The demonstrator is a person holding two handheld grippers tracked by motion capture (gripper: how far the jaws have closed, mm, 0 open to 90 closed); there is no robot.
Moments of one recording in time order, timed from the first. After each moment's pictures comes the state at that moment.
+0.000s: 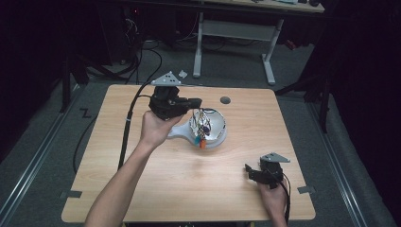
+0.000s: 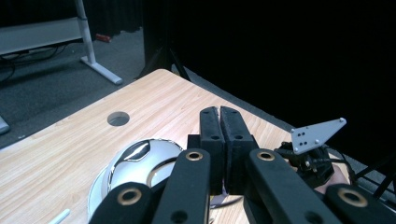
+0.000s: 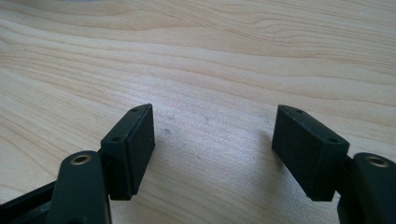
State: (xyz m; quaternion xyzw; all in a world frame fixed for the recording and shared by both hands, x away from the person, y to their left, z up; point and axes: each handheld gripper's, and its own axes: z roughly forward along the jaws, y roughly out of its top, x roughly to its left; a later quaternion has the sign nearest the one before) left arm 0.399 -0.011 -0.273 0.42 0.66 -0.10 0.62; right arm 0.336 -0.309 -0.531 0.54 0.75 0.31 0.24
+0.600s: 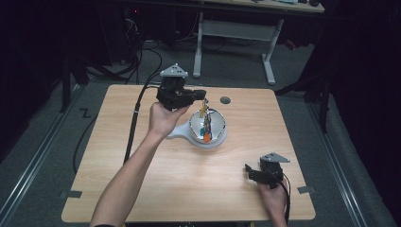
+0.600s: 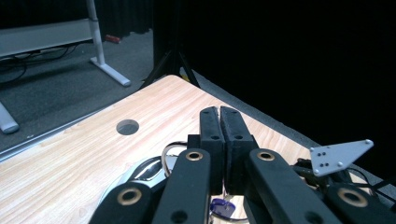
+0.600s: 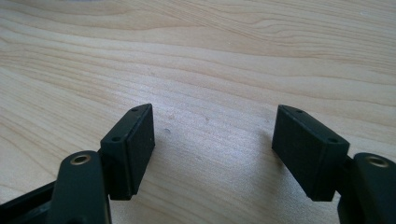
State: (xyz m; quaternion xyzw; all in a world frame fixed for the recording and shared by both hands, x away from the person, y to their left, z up) left arm 0.426 -0.029 -0.271 0.40 0.67 -0.09 0.62; right arm 0.336 -0.309 -0.531 0.54 0.75 0.31 0.24
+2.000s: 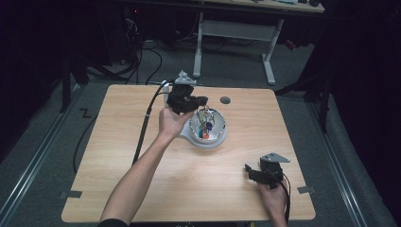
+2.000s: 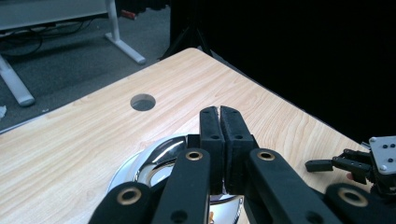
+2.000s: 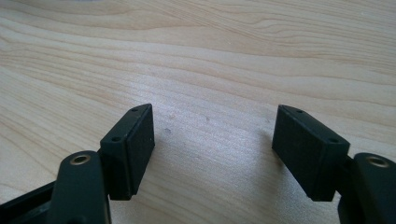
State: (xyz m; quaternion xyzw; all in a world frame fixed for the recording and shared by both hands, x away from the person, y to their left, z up) left arm 0.461 -0.054 -0.328 0.41 0.69 -0.05 0.59; right arm 0.336 -0.309 -0.531 0.54 0.75 0.31 0.24
